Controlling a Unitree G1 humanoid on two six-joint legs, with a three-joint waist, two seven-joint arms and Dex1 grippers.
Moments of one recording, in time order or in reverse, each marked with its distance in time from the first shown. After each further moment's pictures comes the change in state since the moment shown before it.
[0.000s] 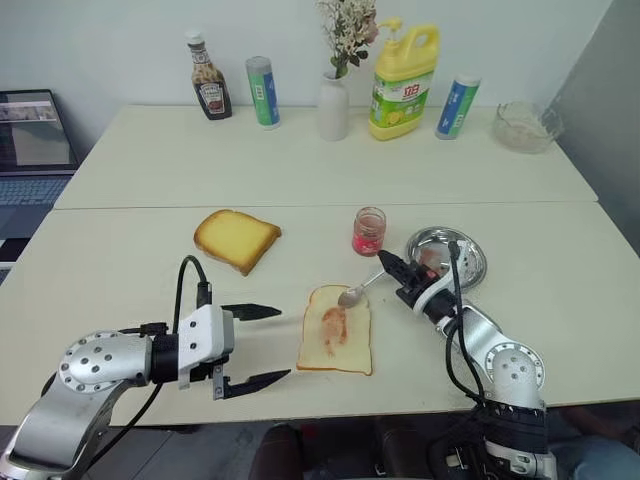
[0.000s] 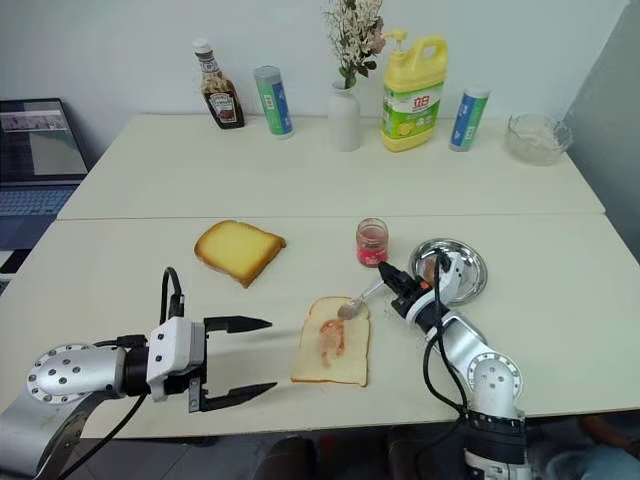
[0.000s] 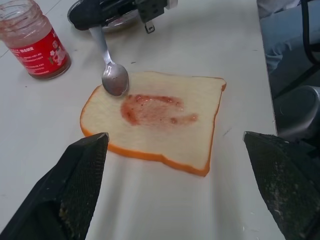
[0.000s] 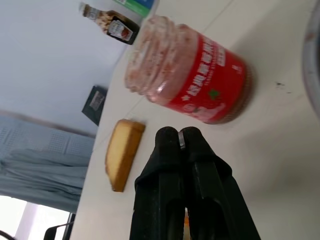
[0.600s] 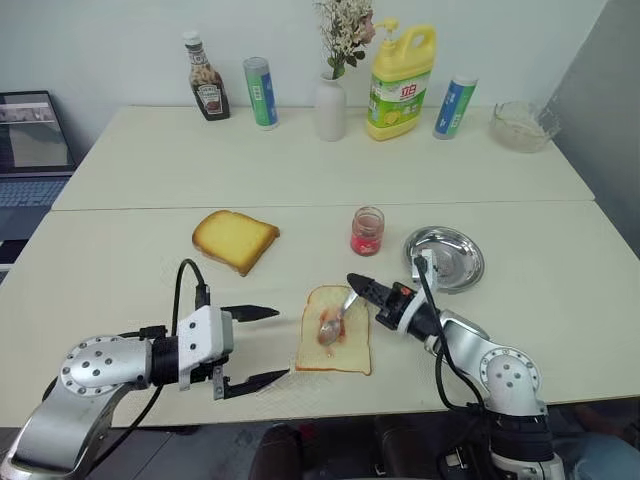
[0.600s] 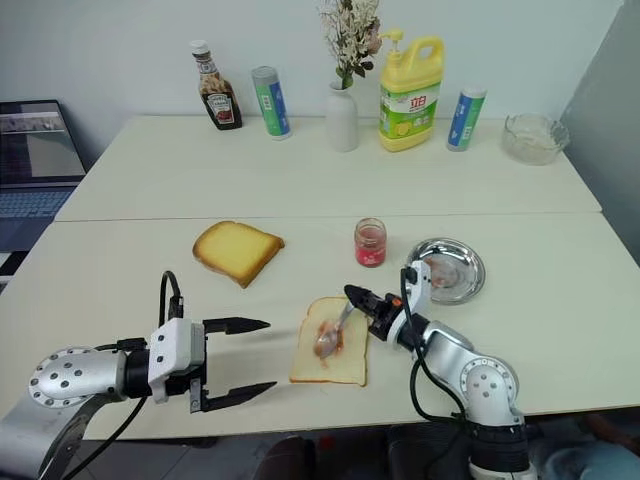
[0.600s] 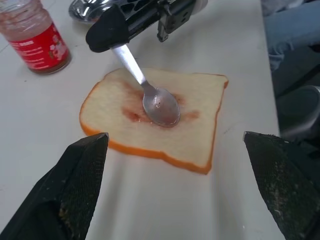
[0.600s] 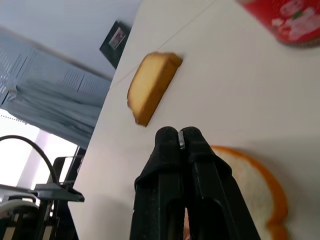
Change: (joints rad) left arm 0.003 -0.028 0.001 0.043 0.008 0.000 0.041; right arm 0.009 -0.039 0.143 -0.085 -0.012 0.097 0.067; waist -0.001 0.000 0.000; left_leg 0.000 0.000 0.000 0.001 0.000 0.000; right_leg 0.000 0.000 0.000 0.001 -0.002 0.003
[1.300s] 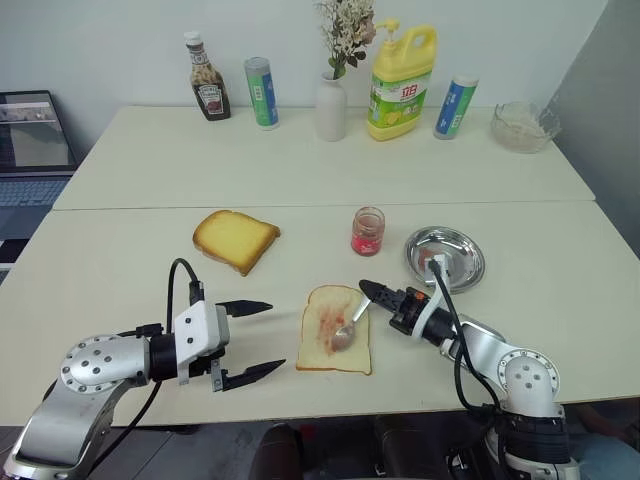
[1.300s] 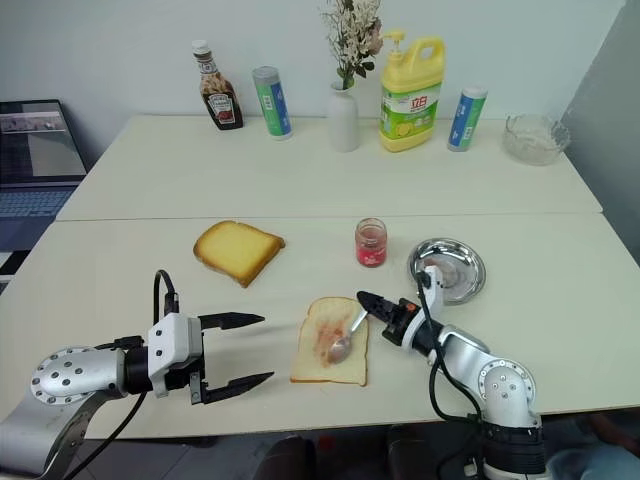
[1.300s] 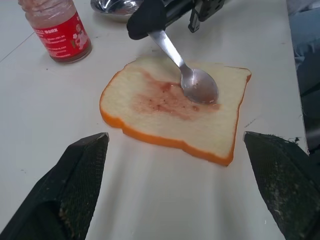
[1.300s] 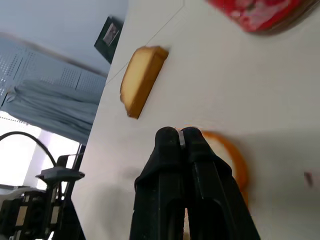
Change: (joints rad) left arm -0.002 -0.004 -0.001 0.034 0.014 -0.040 0.002; right arm 0.046 -0.090 -0.082 -0.004 0.093 0.064 0.006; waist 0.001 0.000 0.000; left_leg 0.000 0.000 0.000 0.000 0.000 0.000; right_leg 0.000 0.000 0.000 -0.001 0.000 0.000
